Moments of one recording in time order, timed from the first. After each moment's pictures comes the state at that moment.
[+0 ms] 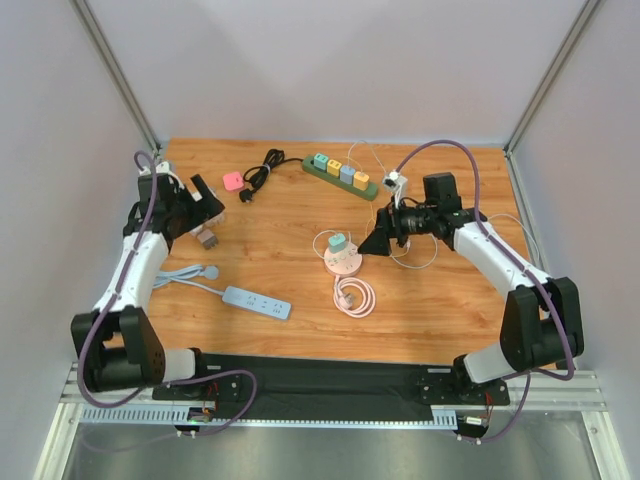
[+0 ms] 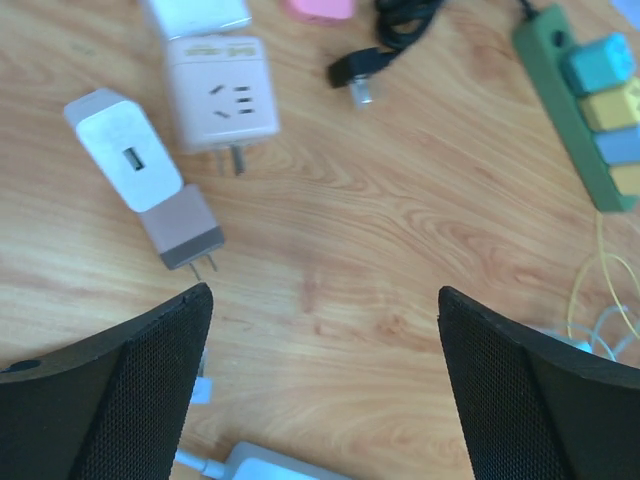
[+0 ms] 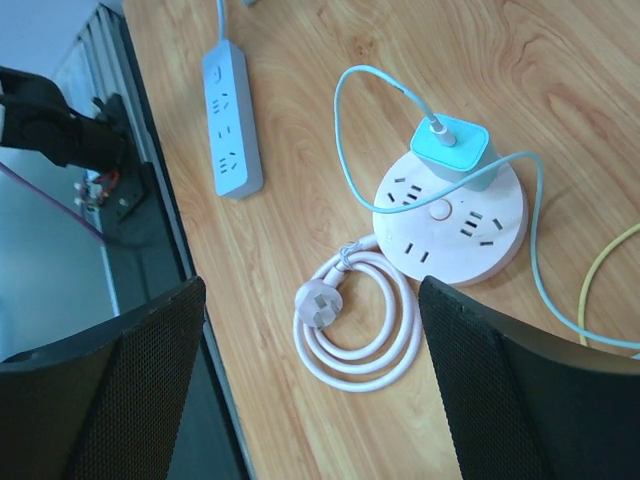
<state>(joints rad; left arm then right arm) 0.12 1.35 1.00 -0.35 0.18 -0.46 0.25 1.47 1.04 -0.34 -0.97 -0.04</state>
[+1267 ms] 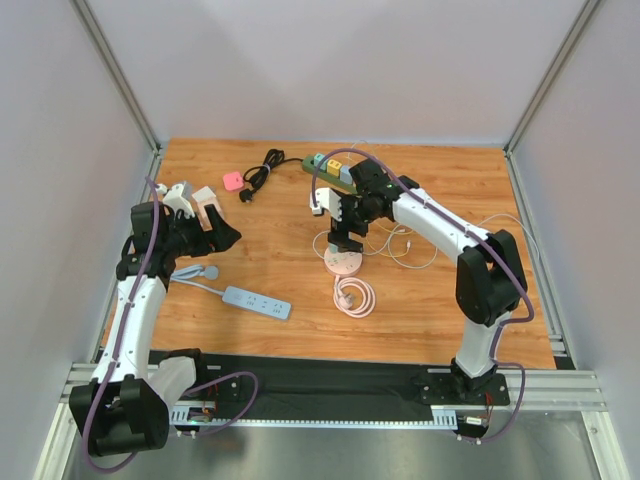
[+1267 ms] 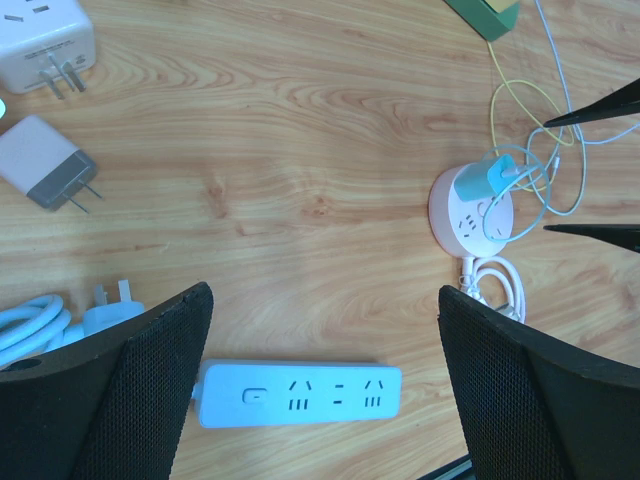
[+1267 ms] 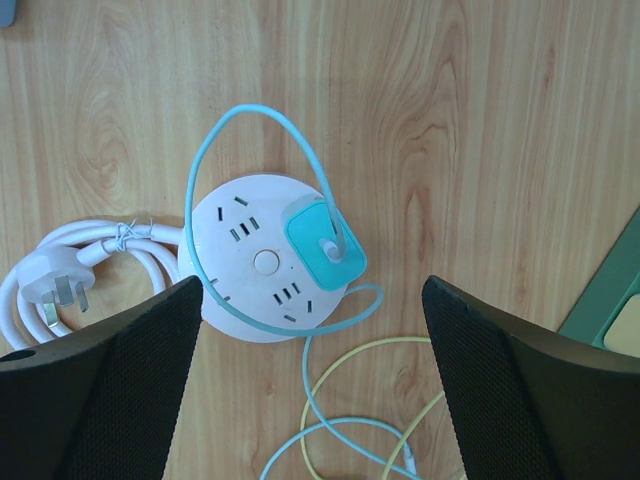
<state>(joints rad) 0.12 0.99 0.81 -0.43 0.53 -0.25 0.55 1.85 1.53 -0.73 -0.49 -0.89</state>
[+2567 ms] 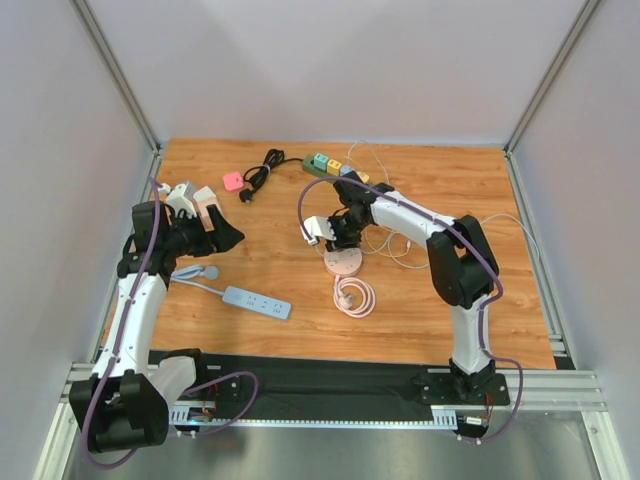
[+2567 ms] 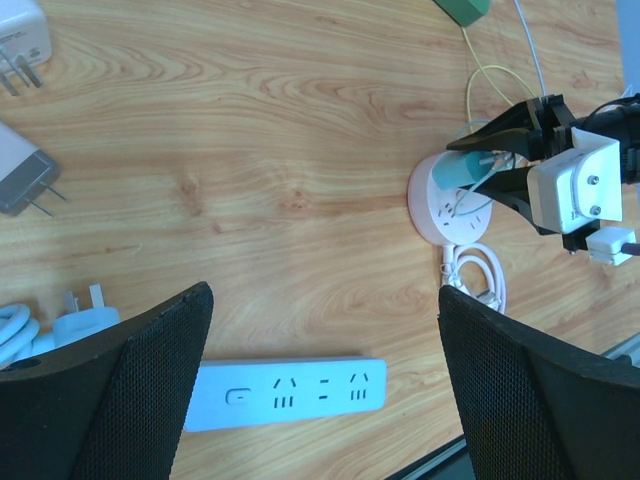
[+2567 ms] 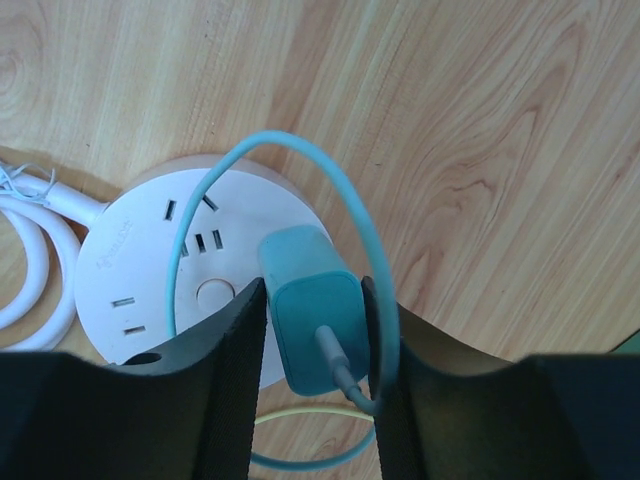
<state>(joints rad) 0.12 1.01 0.80 -0.42 0.60 -0.25 0.58 2.04 1.57 -0.75 -0.45 -1.32</state>
